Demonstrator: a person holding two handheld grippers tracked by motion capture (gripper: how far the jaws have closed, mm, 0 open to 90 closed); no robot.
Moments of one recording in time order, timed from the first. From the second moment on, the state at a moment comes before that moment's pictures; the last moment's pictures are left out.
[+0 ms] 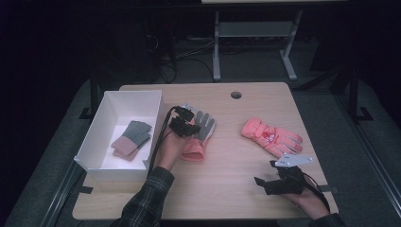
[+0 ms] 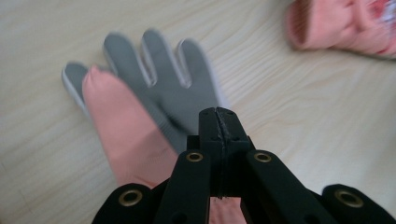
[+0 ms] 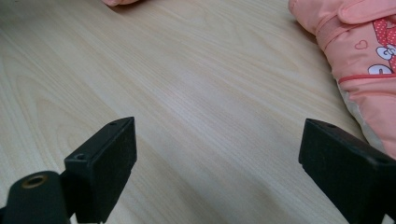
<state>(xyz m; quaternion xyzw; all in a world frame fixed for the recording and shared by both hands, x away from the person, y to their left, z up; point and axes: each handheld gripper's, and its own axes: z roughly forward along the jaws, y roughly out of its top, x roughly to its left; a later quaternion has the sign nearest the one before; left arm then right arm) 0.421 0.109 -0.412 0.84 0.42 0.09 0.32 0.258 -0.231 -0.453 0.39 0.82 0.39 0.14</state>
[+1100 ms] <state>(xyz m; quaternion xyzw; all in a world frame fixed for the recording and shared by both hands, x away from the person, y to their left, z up) 0.381 0.086 -0.438 0.88 0.35 0.01 0.32 0.259 -0.231 -0.453 0.39 0.82 0.39 0.14</state>
